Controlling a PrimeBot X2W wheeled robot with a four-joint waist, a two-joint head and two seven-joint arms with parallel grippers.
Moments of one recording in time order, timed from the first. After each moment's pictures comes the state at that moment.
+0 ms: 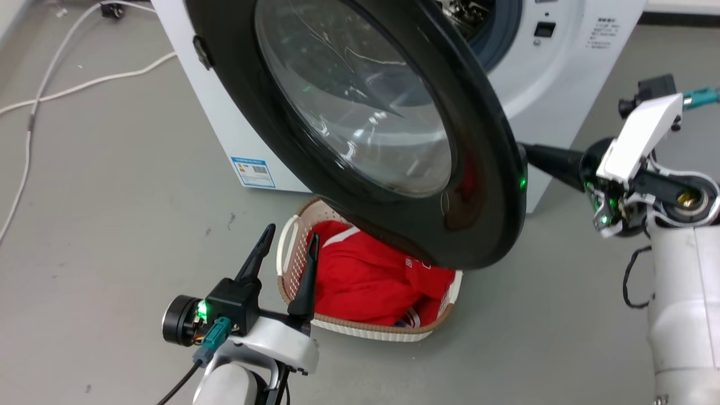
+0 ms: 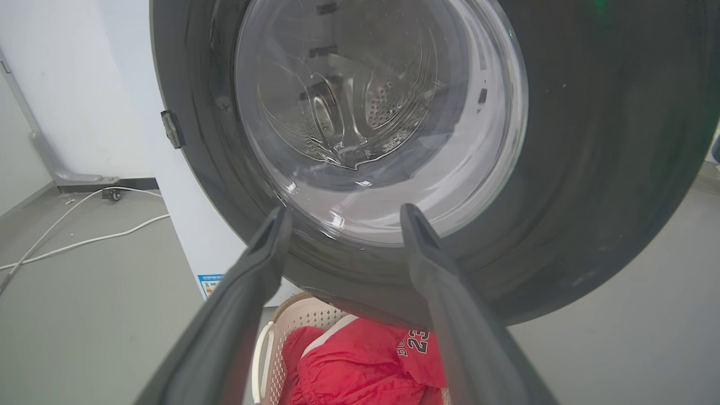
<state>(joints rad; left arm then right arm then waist) -0.18 0.05 -0.22 0.21 -0.13 -0.05 -0.26 -0.79 -0.07 -0.21 0.61 1.03 0.13 1.02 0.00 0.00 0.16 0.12</state>
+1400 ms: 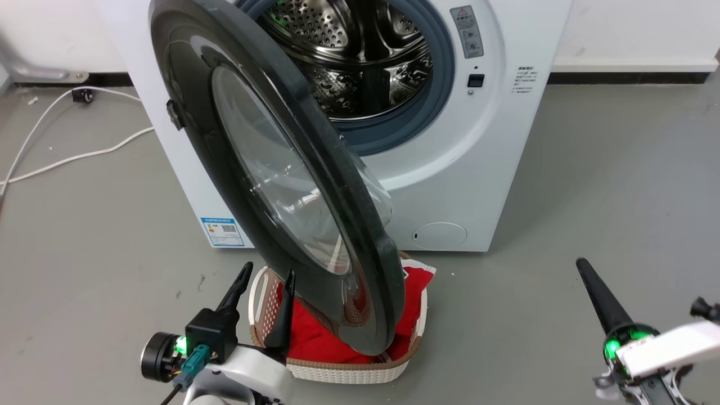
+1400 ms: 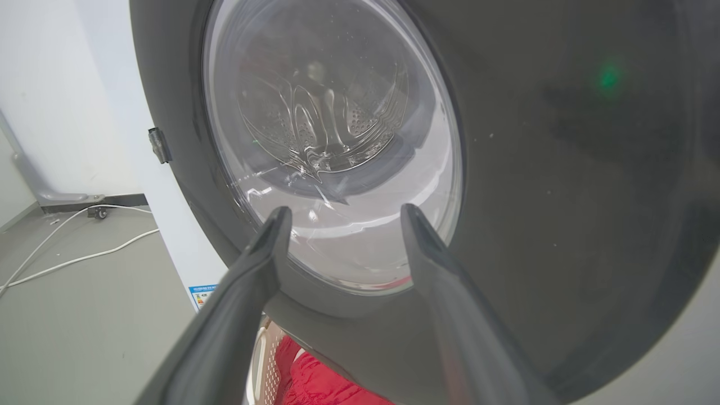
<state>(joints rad) -0.10 0.11 -0.20 0.23 -0.16 -0.06 -0.25 -0.02 -0.06 -0.09 0.04 1.20 0.13 0.26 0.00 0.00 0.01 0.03</state>
